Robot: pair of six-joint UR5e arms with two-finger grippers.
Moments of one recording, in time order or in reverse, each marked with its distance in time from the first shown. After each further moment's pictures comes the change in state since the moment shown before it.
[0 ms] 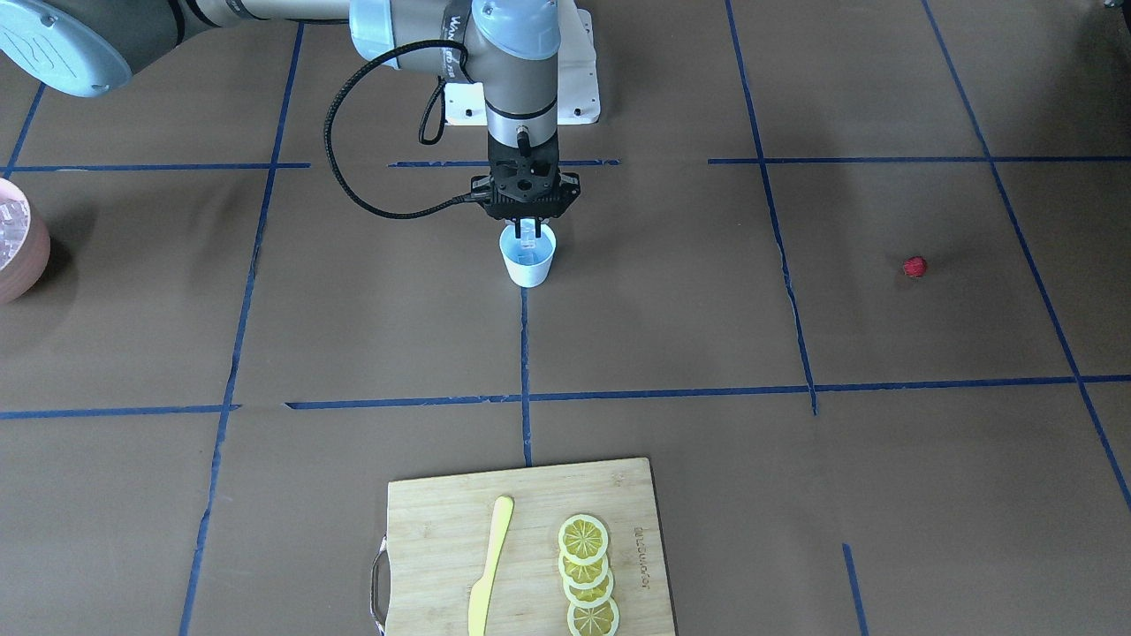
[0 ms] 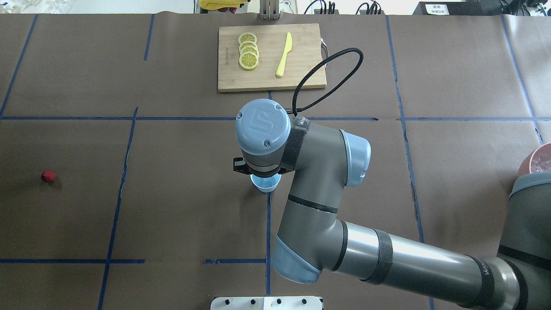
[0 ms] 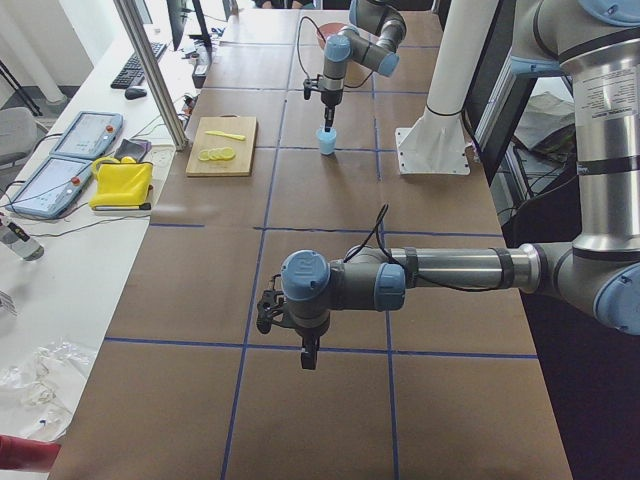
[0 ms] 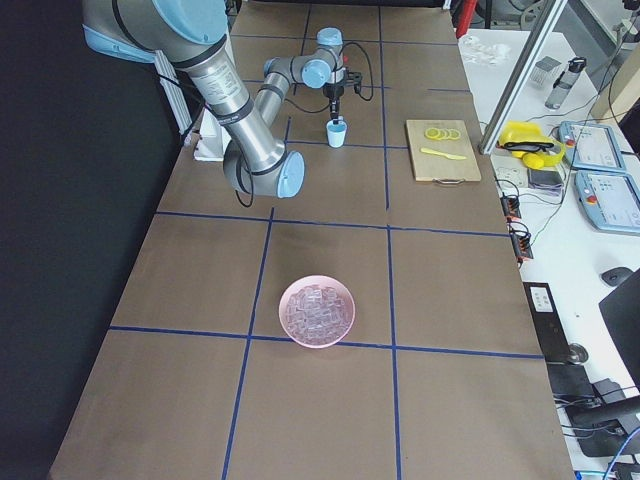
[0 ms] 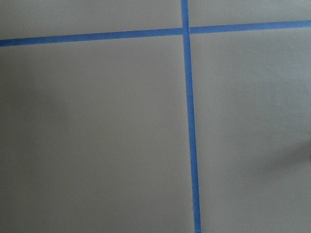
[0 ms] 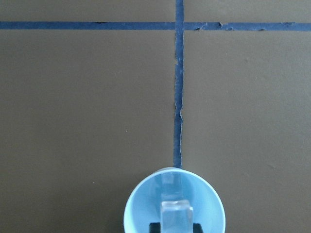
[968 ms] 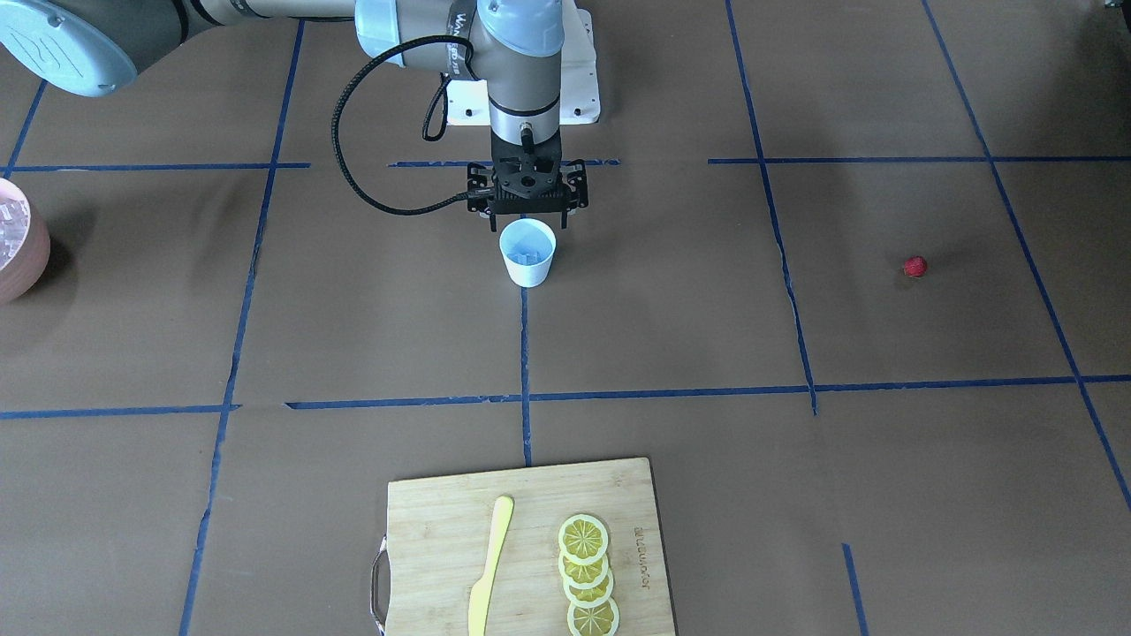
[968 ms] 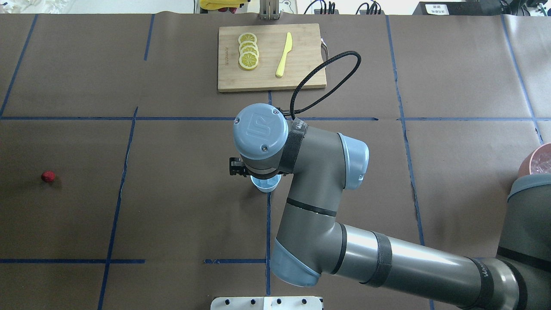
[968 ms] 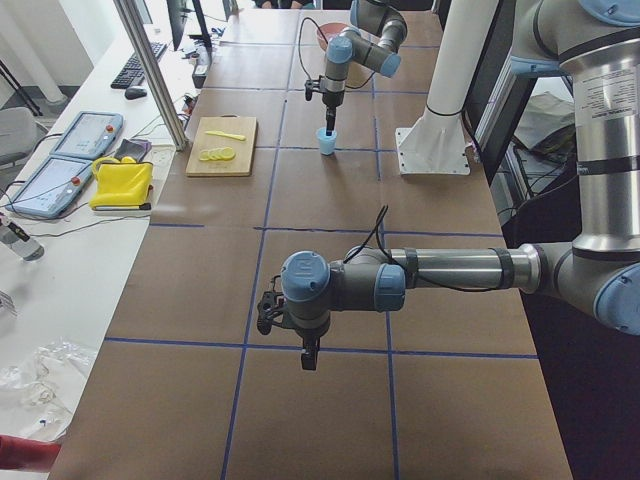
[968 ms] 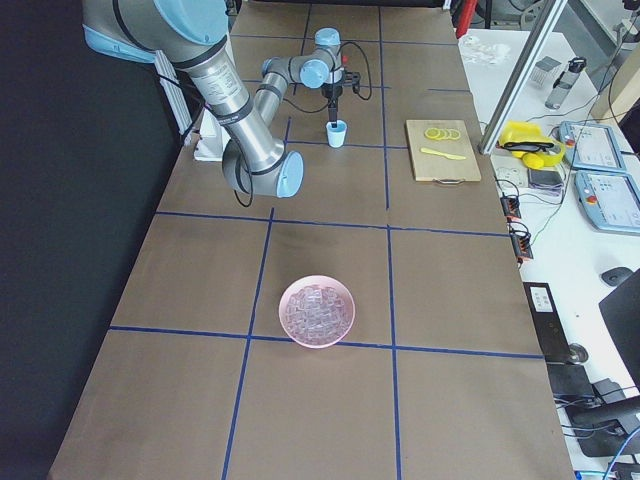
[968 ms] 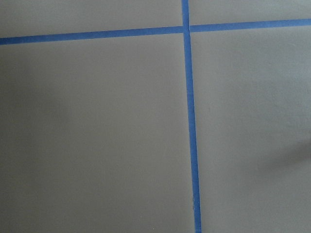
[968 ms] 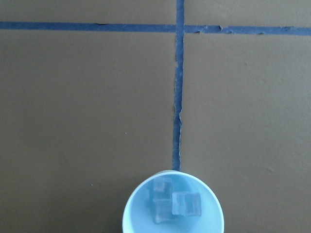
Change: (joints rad) left arm 0.001 0.000 0.002 0.000 0.001 0.000; right arm 0.004 0.001 0.003 -0.005 -0.016 -0.012
